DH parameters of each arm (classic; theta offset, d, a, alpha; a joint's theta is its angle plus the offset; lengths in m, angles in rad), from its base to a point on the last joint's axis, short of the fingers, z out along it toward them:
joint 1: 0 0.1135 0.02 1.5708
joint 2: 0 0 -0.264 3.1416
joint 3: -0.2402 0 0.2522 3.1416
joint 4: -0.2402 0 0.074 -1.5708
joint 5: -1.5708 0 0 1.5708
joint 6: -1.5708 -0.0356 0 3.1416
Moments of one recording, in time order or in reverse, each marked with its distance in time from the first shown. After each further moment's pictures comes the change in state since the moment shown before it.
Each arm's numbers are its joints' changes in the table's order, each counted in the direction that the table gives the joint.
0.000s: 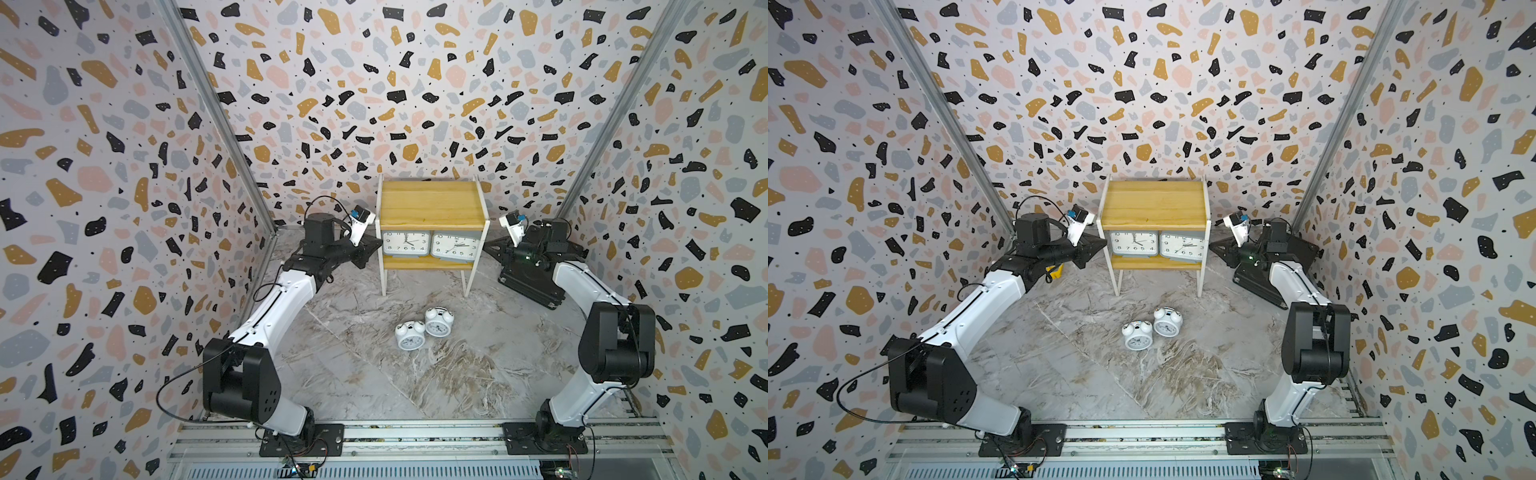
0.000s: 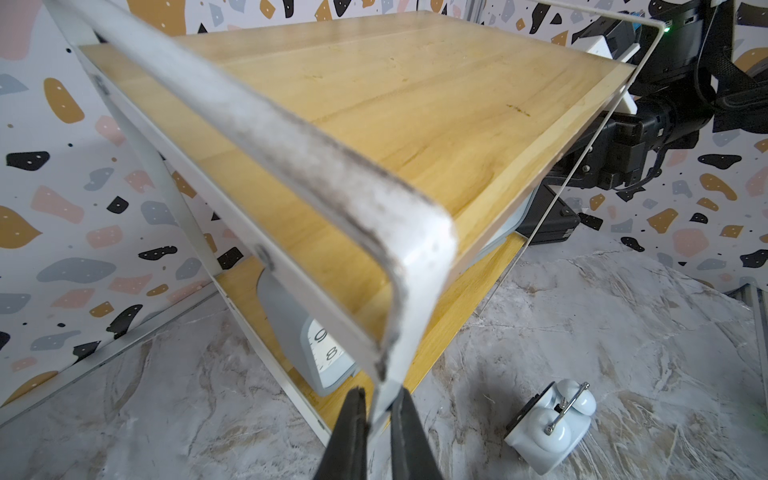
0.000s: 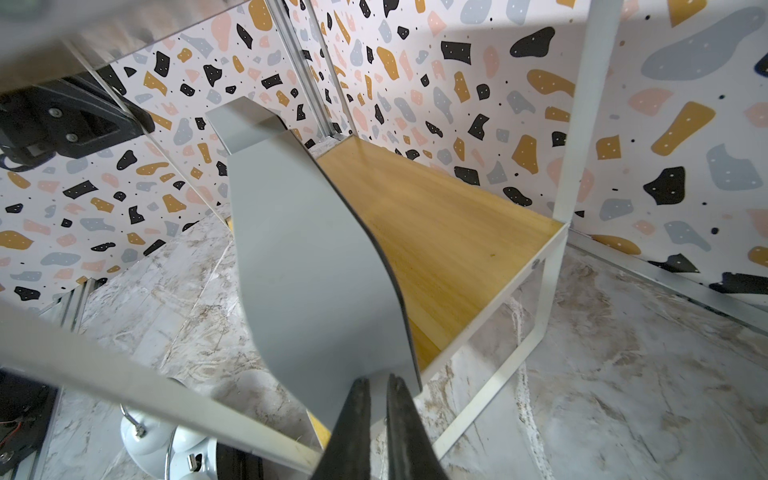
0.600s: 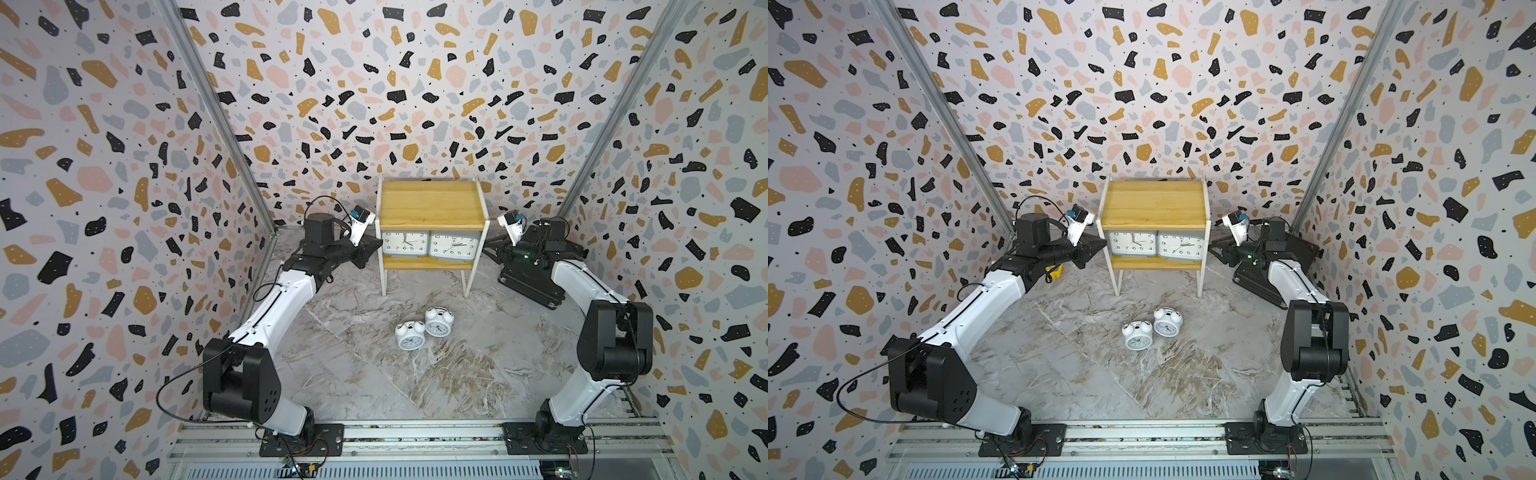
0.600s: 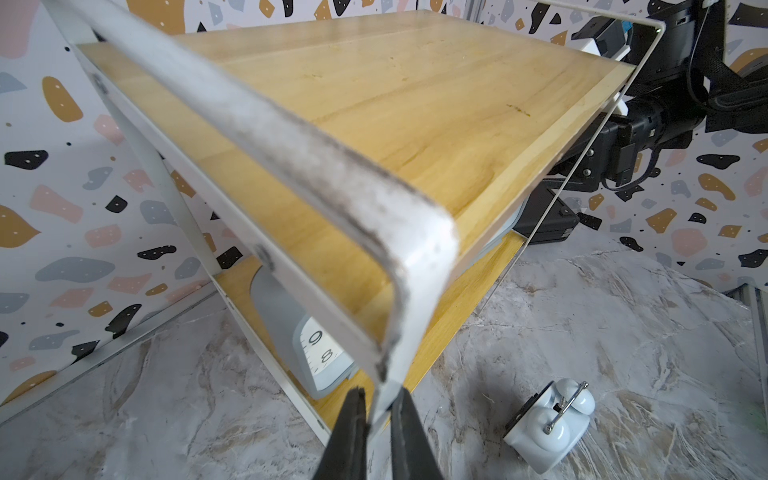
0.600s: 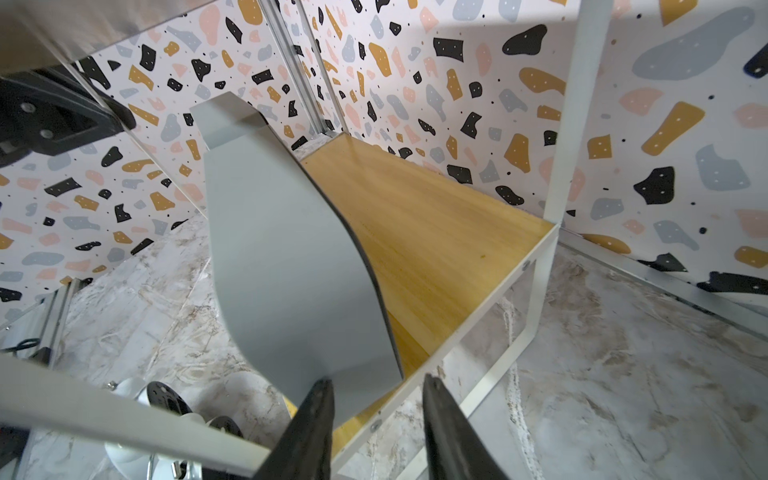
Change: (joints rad) left arm 0.001 0.000 0.000 -0.002 -0.002 0.000; right arm 0.006 -0.016 -0.016 -0.003 -0.034 0.000
